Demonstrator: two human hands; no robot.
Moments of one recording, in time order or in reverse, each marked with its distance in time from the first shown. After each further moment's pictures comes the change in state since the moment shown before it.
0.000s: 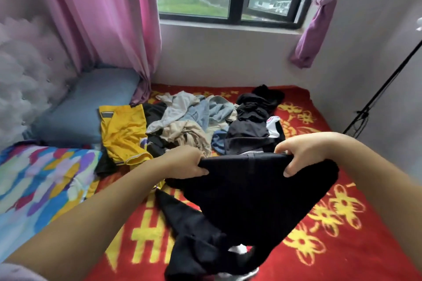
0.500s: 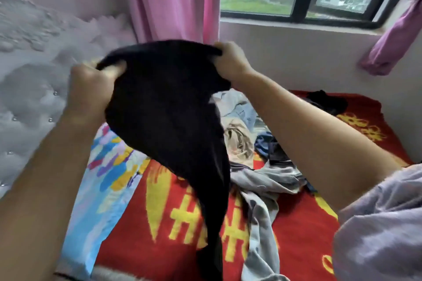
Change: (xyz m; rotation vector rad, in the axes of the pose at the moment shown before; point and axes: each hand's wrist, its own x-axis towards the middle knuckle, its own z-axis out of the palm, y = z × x) left_hand -0.169 -0.094 -0.105 -0.704 1.364 -0.643; right_hand 0.096 -0.231 -0.130 0.668 0.948 -0.574
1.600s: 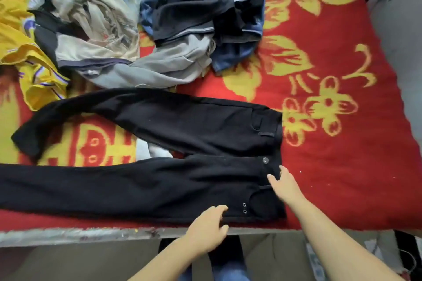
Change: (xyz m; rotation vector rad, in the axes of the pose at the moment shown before) left_hand -0.611 -0.175 0.354 0.628 -1.755 -0.305; right_hand -0.565 0.567 -0.068 -0.019 -0.353 1.414
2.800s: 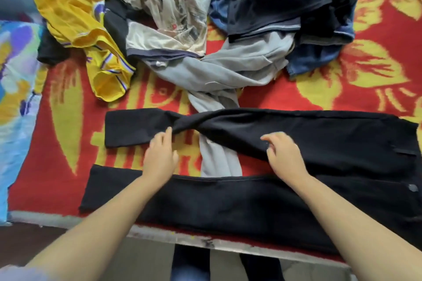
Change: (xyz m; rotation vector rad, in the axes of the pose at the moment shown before) left_hand 0.011 -0.219 -0.201 0.176 0.728 -0.282; right_hand -0.011 -0.194 0.100 -0.276 0.193 -0.723
